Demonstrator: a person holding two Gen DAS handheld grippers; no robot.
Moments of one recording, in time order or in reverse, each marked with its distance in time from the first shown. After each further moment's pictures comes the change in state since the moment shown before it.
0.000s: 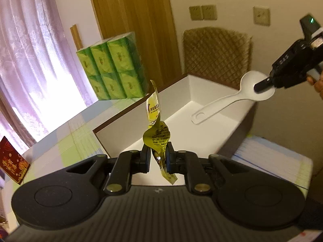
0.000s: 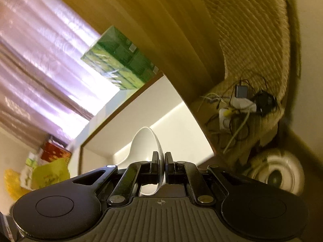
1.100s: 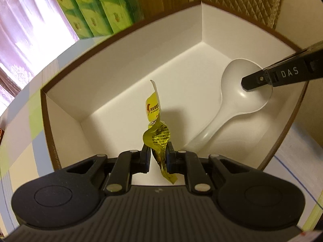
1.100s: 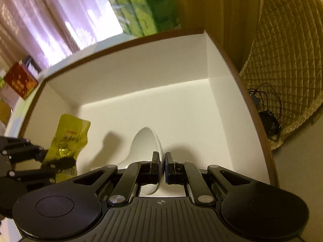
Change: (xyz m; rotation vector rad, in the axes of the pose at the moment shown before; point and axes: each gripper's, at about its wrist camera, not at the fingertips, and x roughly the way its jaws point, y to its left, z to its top) left arm 0.151 -0.019 -0.004 -0.069 0.397 -0.009; right arm 0.120 0.029 -0.025 -0.424 0.211 -0.185
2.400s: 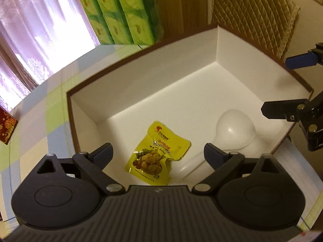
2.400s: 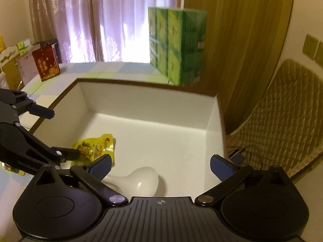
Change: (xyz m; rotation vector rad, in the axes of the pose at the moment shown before) left arm -0.045 0.005 0.009 -0.125 -0.078 0.065; right arm -0.074 0.029 -0.017 -0.339 -0.238 -0.055
